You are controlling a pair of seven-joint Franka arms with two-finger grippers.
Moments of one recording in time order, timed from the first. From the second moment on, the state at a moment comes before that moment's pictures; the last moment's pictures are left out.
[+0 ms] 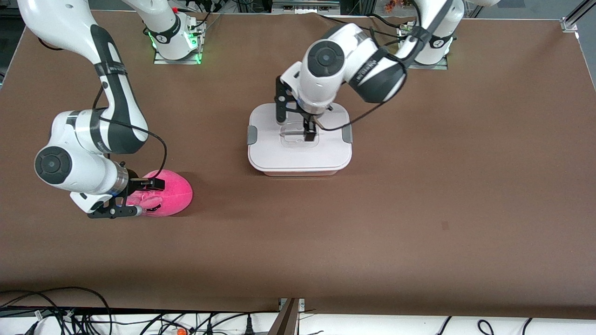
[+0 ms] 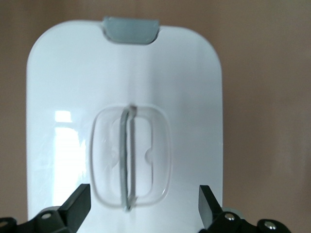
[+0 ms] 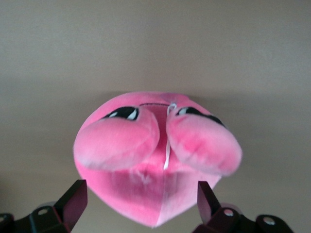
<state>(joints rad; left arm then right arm) -0.55 0.47 -0.28 -1.52 -0.06 1.95 0.76 0.18 0.54 -0.08 -1.57 0.04 2.01 0.02</state>
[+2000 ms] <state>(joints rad) -0.24 0.32 -0.26 -1.44 -0.10 1.29 0.93 0.23 0.53 -0.05 -1.28 0.04 1.68 -0.37</state>
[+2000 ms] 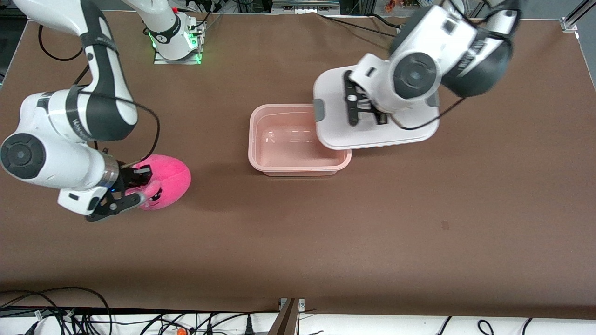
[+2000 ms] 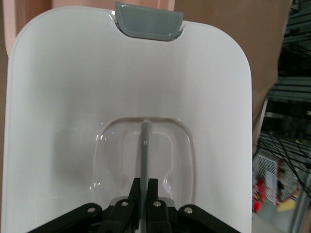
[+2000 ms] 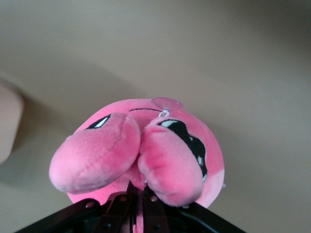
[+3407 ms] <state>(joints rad) -0.10 0.34 -0.25 -1.40 0.06 1.21 1.09 0.78 0.57 0.05 -1.23 -0.11 1.61 -0.56</state>
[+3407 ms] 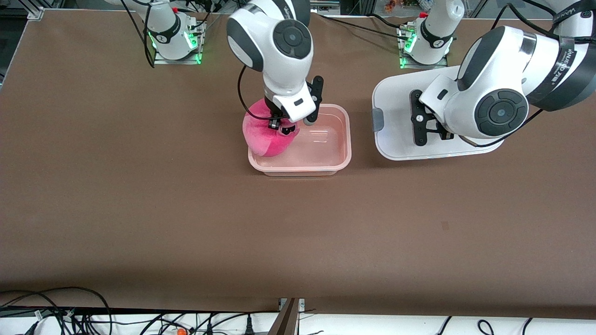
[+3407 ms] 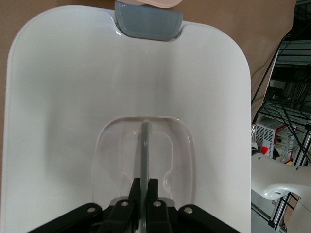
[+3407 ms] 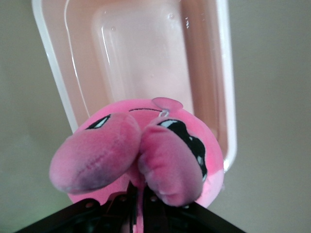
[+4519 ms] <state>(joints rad) -0.10 0.34 -0.26 -1.40 0.06 1.21 1.09 0.81 0.77 0.05 -1.24 -0.16 1.89 -0.40</state>
